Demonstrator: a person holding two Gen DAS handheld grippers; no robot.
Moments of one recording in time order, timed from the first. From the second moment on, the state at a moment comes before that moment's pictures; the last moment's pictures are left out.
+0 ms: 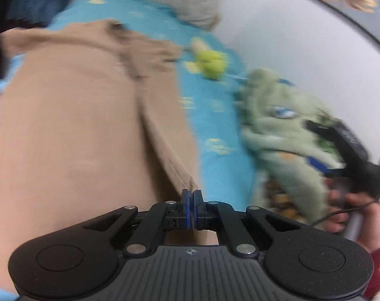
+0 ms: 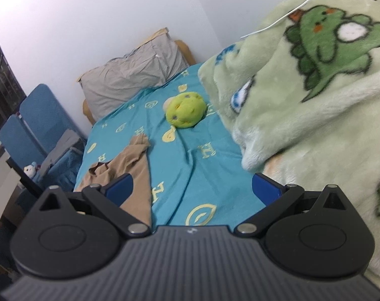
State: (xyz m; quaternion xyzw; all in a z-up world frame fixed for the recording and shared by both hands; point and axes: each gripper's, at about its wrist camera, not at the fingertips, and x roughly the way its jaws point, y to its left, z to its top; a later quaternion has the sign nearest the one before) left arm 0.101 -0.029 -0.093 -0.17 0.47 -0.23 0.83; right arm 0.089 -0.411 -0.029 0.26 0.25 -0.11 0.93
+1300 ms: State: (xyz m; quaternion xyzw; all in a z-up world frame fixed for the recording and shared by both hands) left arm 0.058 -0.115 -0.144 0.05 0.49 -0.19 0.85; right arm 0.104 -0.358 -0.034 0.20 0.30 -0.04 0.93
